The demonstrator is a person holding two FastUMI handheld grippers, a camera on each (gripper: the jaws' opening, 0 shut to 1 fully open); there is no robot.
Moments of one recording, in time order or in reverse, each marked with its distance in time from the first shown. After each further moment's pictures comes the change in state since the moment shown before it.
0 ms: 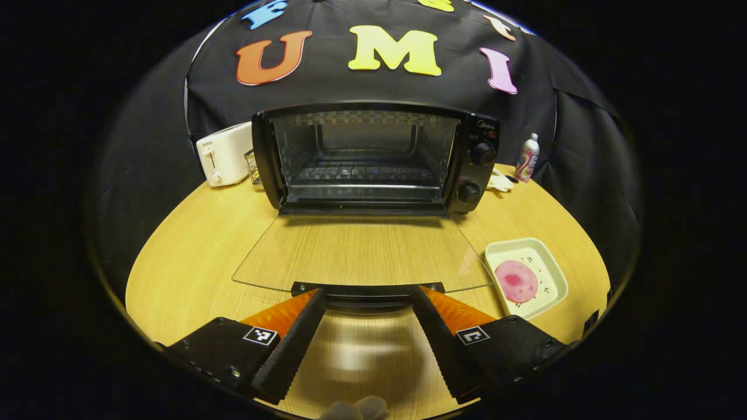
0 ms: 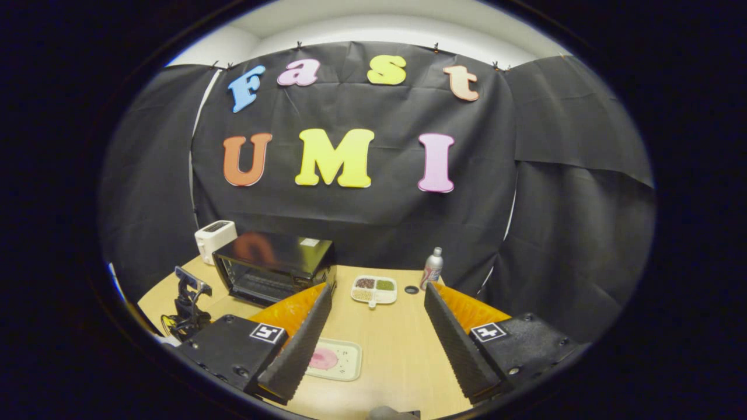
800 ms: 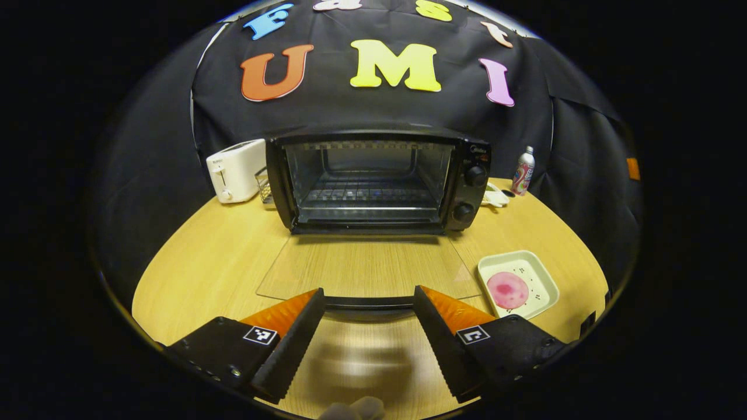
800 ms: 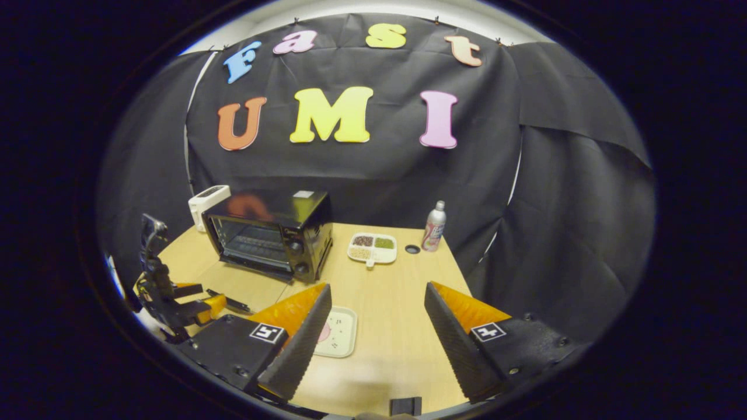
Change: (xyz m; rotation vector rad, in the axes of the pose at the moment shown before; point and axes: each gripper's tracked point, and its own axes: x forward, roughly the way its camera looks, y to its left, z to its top) left arm -0.048 0.008 0.043 0.022 -0.145 0.024; right arm 0.035 -0.007 -0.096 0.019 0.203 0.017
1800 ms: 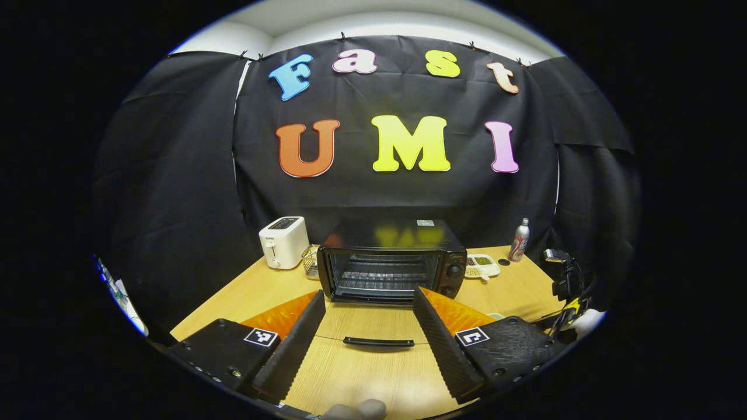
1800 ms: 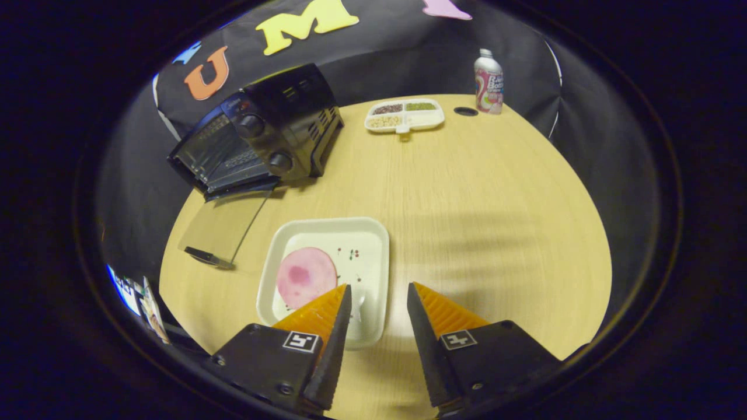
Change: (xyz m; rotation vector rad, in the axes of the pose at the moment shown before) left arm -0.138 -0.013 0.114 -0.025 -0.251 0.151; right arm 0.155 0.045 -0.172 0.195 0.535 0.234
